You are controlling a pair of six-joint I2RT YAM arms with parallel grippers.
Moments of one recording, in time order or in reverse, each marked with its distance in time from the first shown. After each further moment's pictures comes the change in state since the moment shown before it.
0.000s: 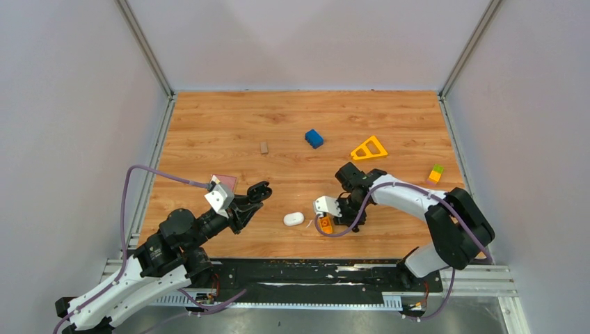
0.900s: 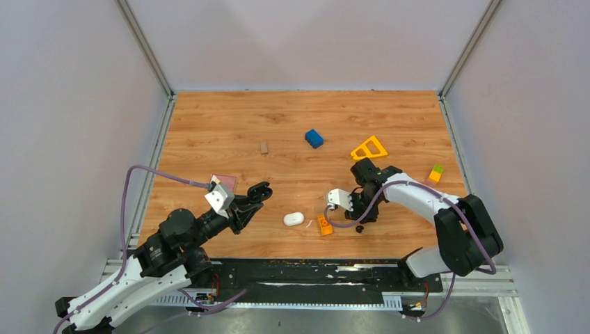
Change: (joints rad) left arm 0.000 0.000 0.000 0.000 0.008 0.000; right arm -0.144 -0.053 -0.032 -0.029 0.035 -0.008
